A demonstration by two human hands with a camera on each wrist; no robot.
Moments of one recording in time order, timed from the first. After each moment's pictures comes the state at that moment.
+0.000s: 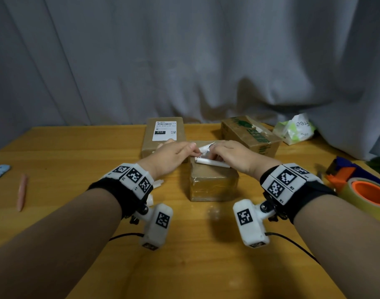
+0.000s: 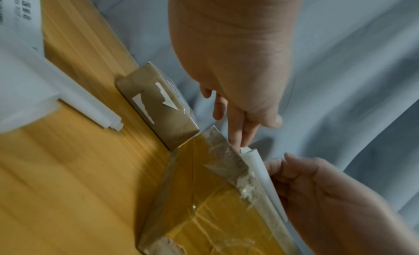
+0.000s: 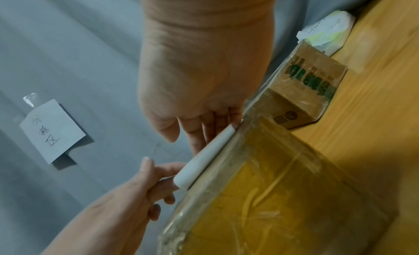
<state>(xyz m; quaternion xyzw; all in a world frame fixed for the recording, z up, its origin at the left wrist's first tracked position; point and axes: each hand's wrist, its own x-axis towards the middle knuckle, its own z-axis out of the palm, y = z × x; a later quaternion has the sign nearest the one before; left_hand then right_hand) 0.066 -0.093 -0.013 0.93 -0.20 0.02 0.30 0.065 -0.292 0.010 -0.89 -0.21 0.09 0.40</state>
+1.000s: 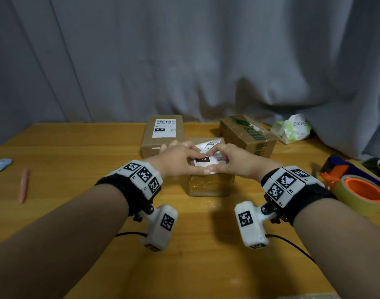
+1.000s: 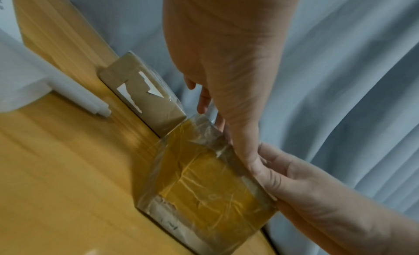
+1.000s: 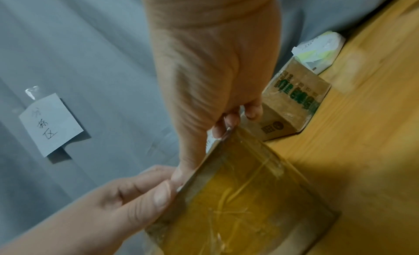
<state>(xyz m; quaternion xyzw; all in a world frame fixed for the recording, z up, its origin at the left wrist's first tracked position) 0.039 -0.115 -0.003 0.97 -0.18 -0.02 0.14 0.050 -0.307 0.001 -0.94 -0.19 0.10 0.27</state>
